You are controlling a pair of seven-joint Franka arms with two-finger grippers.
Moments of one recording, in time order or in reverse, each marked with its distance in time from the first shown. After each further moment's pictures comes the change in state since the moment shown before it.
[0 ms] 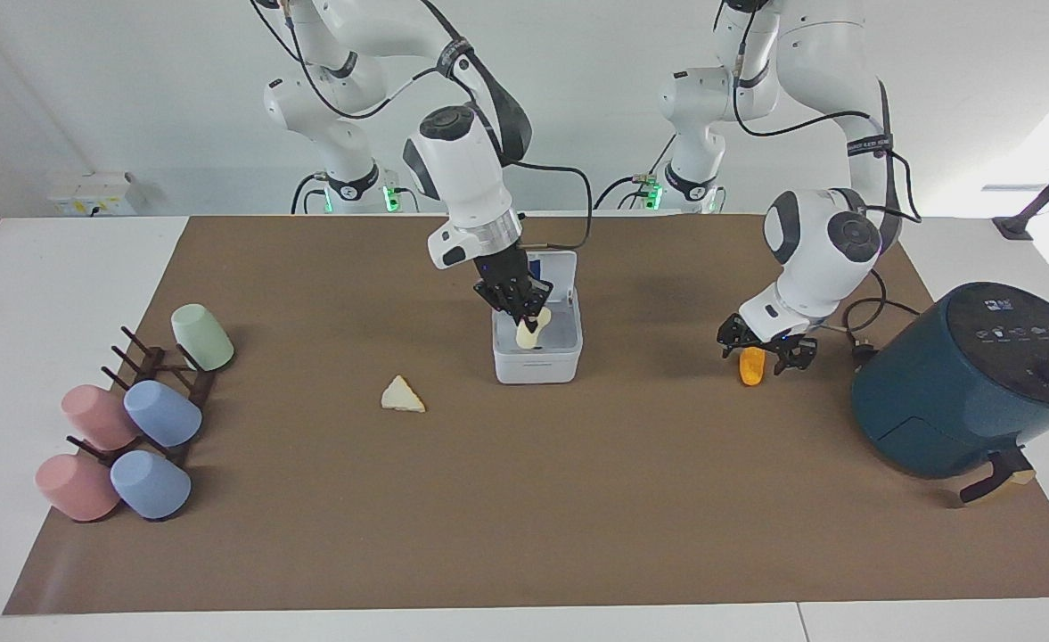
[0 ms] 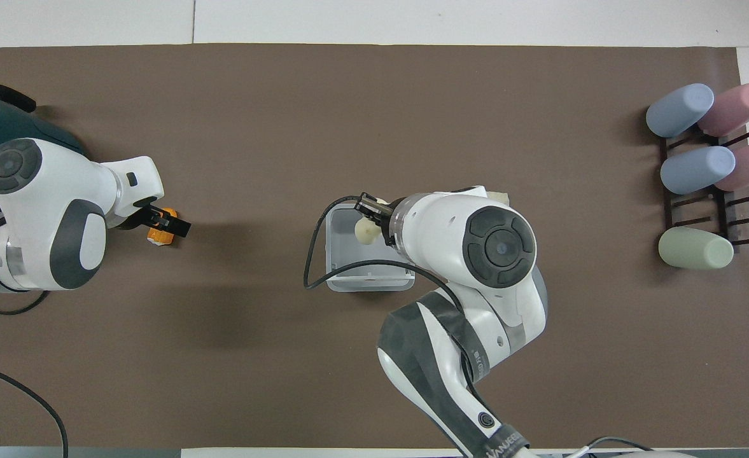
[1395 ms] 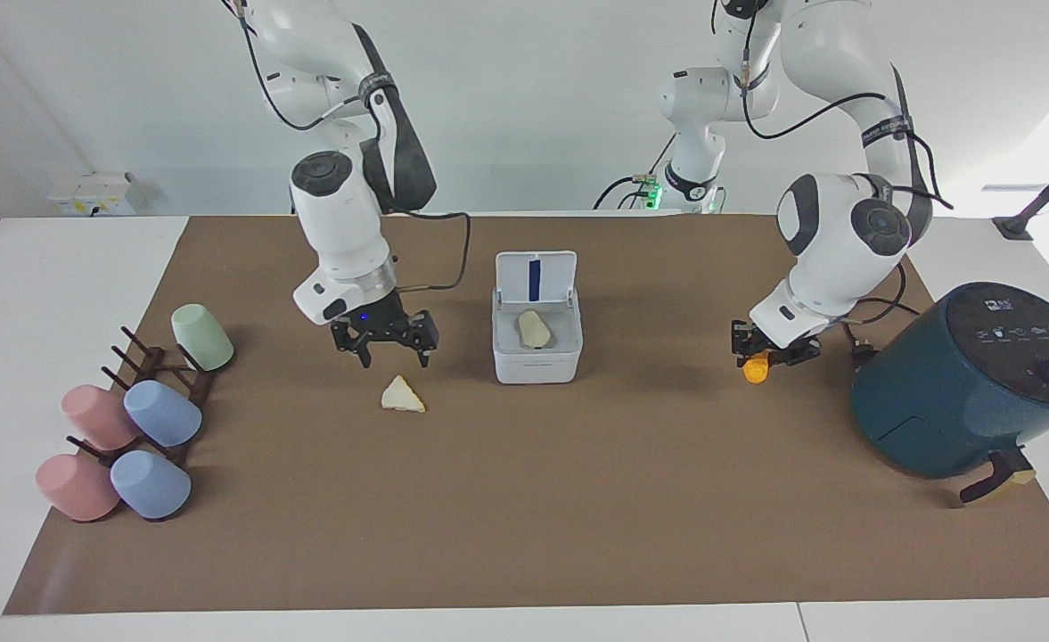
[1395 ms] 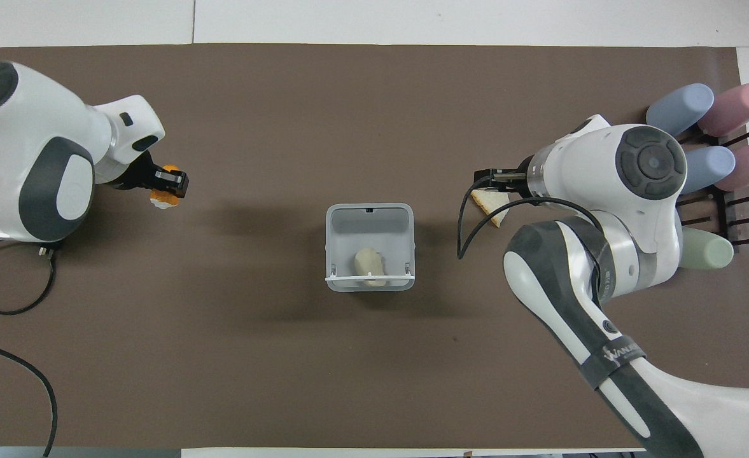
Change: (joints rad) left arm -0.102 0.075 -0.029 0.439 -0.043 -0.397 -0.350; right arm -0.324 0.006 -0.024 -0.043 -0.122 -0.118 -0.742
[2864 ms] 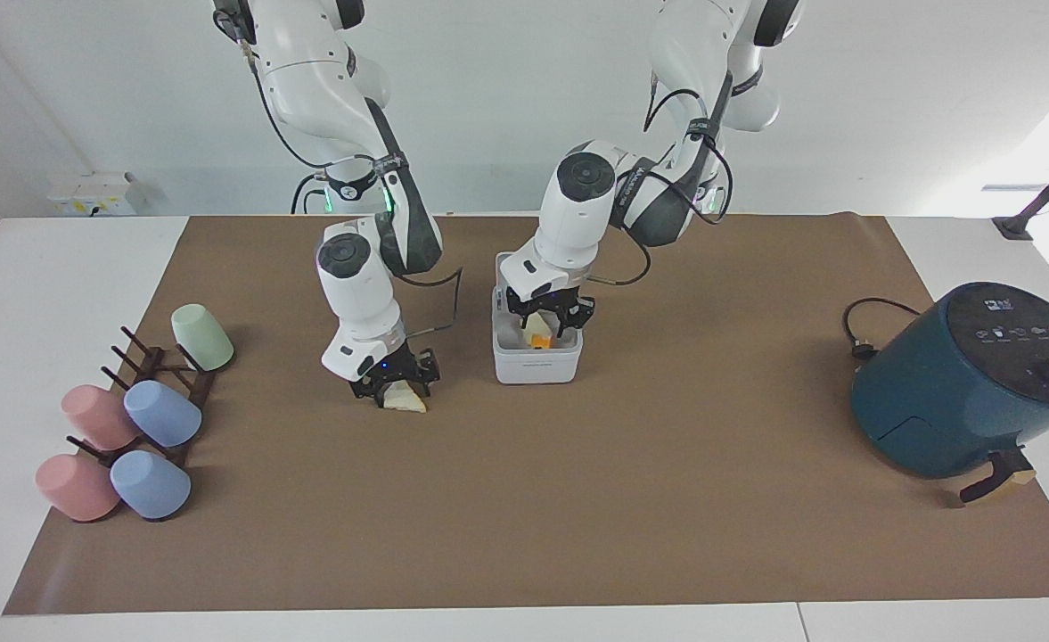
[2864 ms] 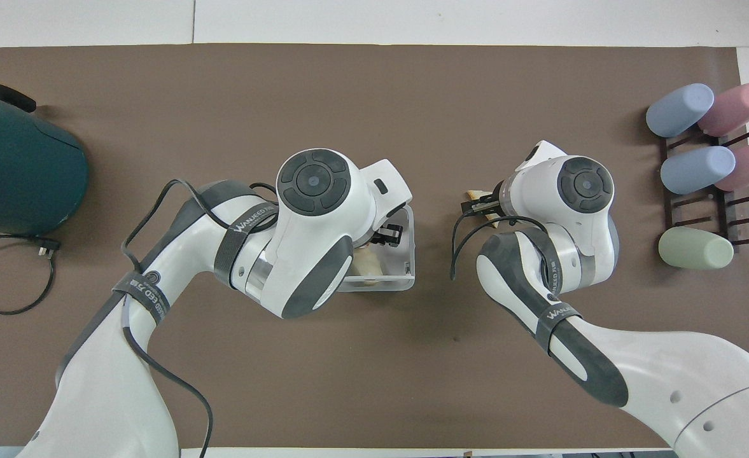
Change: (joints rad) left arm -0.464 0.058 0.000 -0.053 -0.019 0.213 -0.375; right arm 0.014 0.172 0.010 -0.051 -0.001 0.182 -0.209
